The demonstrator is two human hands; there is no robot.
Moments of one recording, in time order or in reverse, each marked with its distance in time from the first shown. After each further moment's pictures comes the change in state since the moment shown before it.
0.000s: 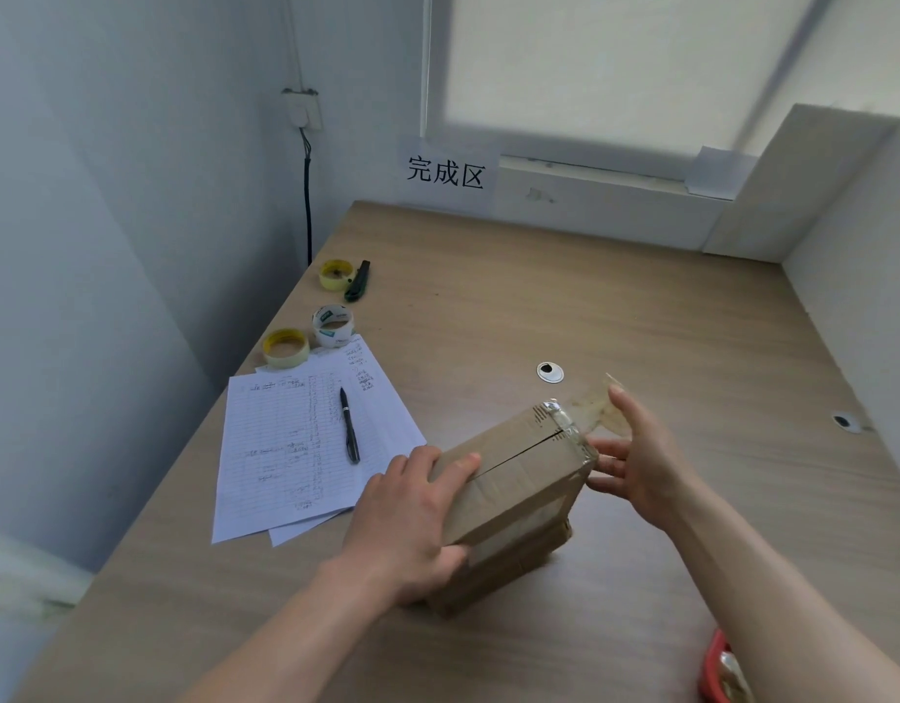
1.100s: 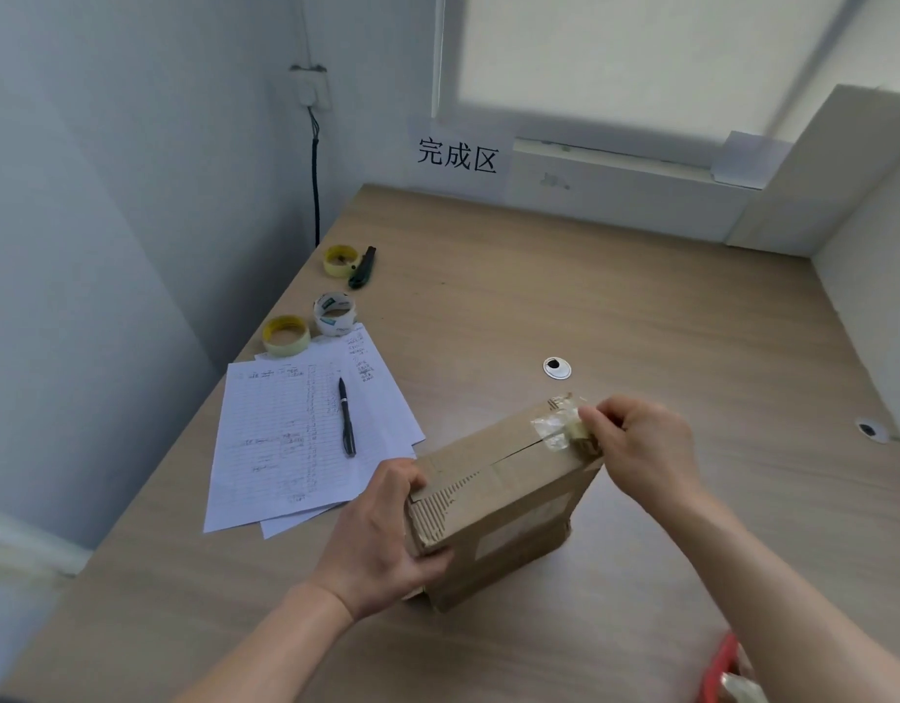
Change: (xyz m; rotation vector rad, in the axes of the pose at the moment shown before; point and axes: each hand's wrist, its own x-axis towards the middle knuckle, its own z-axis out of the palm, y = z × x) left_hand -0.006 -0.024 0.036 -0.458 0.265 0.017; right_hand 0.009 -0.010 0.002 -1.042 0.293 -0.645
